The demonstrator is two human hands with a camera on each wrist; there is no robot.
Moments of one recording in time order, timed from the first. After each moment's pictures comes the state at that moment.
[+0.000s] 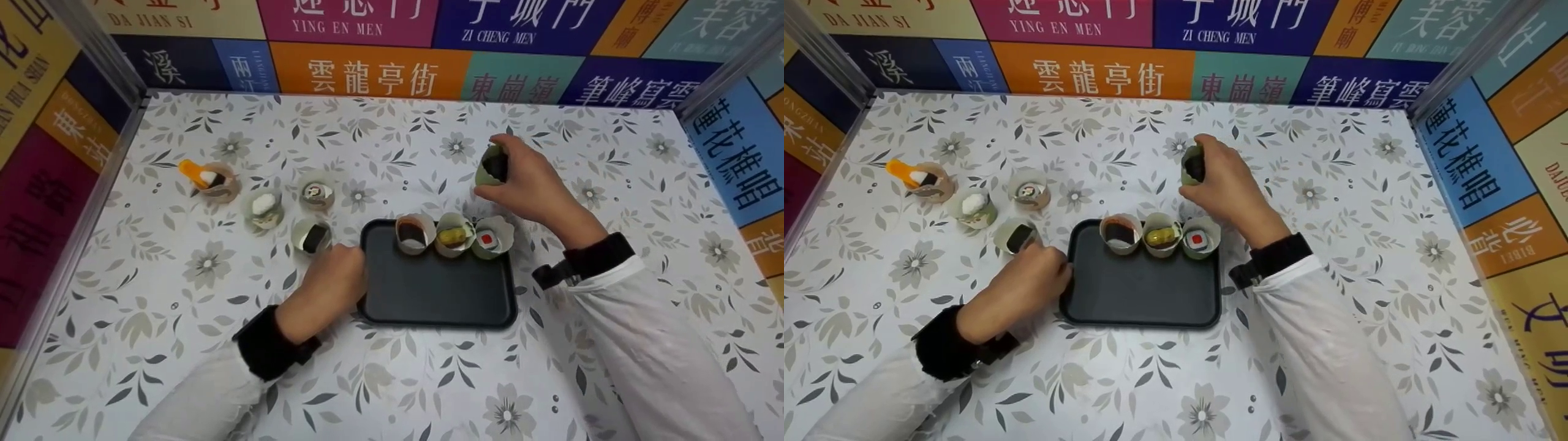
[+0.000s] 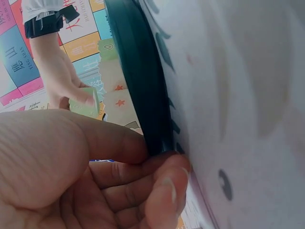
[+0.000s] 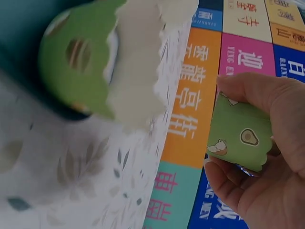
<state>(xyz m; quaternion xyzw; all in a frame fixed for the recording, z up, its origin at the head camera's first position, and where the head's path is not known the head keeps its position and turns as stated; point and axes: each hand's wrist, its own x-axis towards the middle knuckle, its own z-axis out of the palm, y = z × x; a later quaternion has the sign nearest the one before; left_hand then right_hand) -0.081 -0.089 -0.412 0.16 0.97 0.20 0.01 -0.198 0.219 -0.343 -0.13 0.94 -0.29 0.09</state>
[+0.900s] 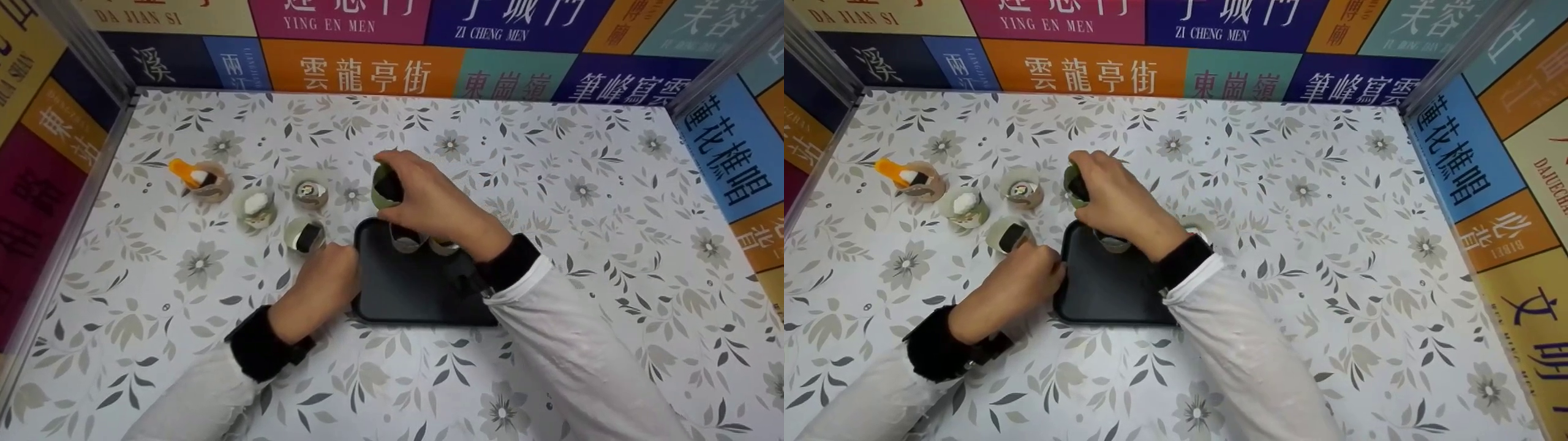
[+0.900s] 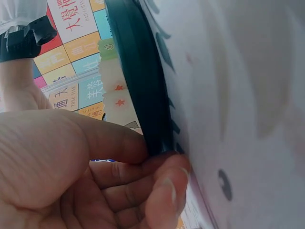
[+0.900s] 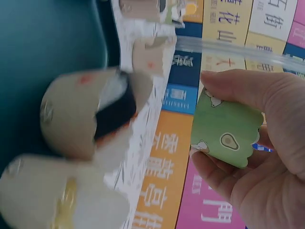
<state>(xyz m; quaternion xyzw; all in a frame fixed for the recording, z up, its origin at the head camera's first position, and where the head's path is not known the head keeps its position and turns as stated) -0.082 -0.089 -0.413 0.16 0.97 0.20 0.03 -0.169 0.099 -0.334 -0.29 0.90 -0.30 0.10</state>
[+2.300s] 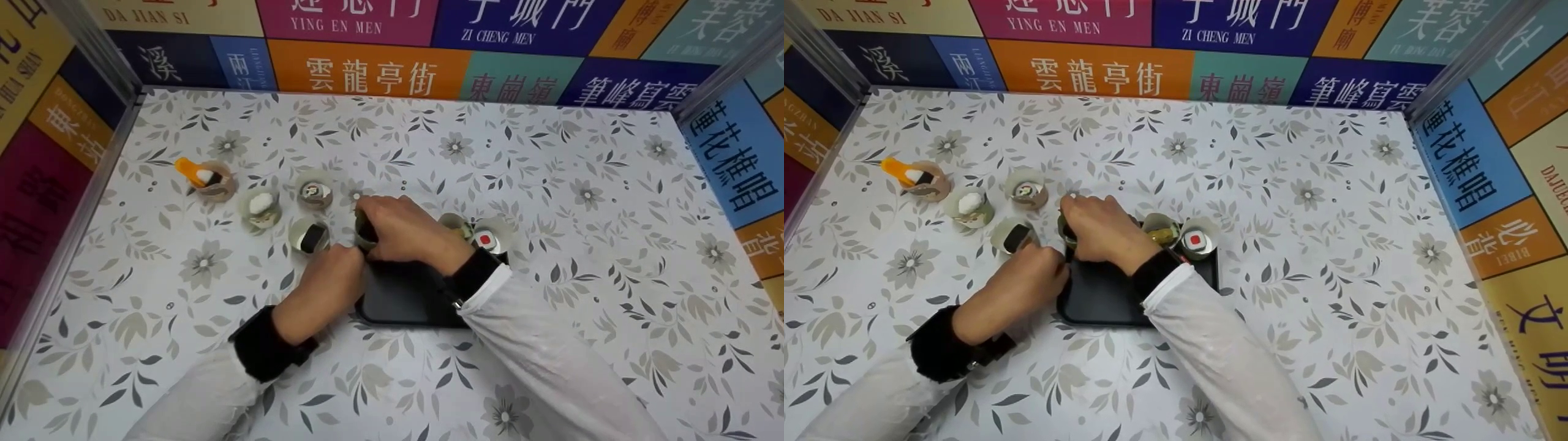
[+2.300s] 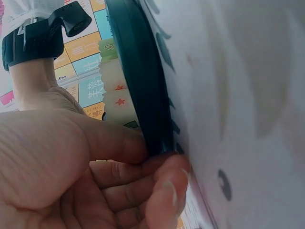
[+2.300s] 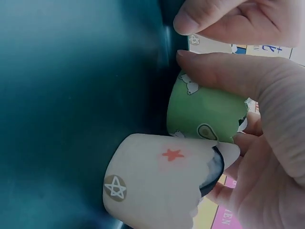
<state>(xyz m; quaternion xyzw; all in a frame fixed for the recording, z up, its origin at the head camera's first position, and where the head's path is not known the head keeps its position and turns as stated) -0.079 -0.089 -0.417 0.18 0.97 0.19 -0.03 -0.168 0.063 -0.387 -0.37 0.91 -0.16 0.12</state>
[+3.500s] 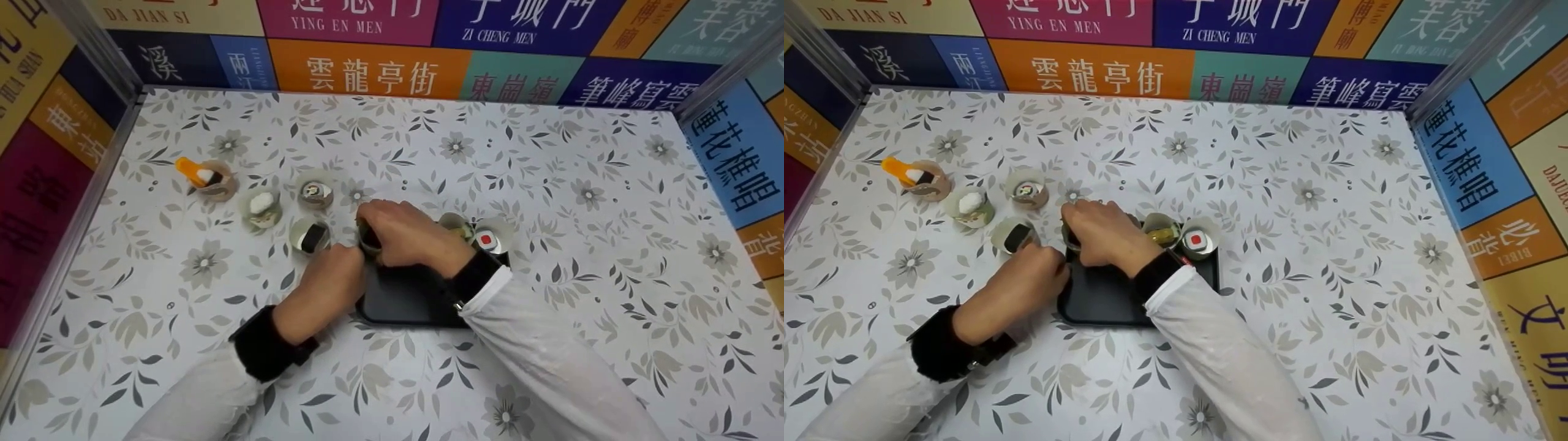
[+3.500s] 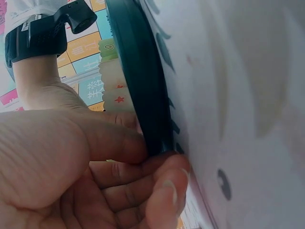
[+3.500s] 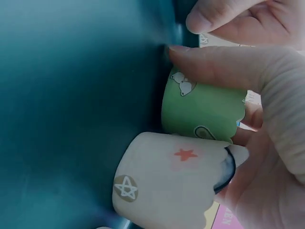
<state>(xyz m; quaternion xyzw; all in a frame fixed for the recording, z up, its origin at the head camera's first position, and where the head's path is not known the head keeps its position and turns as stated) -0.080 -0.089 -0.414 0.16 0.97 0.19 0.00 -0.165 0.066 -0.392 -0.39 0.90 -0.15 0.12</state>
